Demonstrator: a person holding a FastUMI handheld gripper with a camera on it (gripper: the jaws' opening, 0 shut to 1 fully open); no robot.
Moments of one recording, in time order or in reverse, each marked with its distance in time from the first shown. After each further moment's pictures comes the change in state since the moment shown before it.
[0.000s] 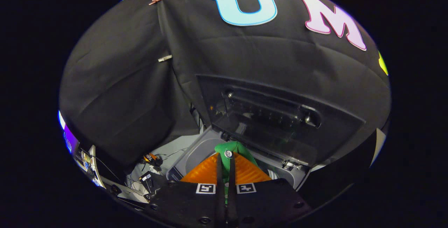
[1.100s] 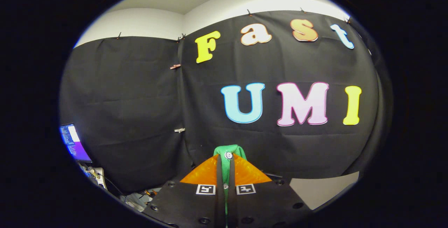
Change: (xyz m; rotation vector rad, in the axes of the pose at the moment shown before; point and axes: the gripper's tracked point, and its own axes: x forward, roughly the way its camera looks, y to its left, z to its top) arm -0.338 0.076 0.160 -0.069 -0.603 0.001
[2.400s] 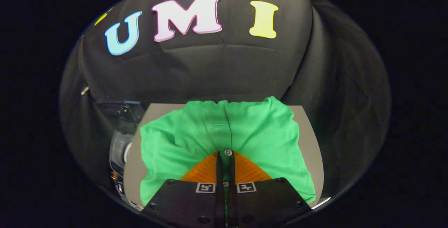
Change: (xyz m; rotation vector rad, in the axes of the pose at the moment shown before) arm -0.113 -0.360 -0.206 0.221 0.510 -0.674
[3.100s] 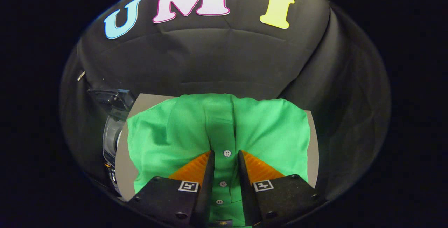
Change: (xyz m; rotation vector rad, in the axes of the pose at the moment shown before) arm 0.053 -0.011 -0.007 -0.137 0.224 -0.058
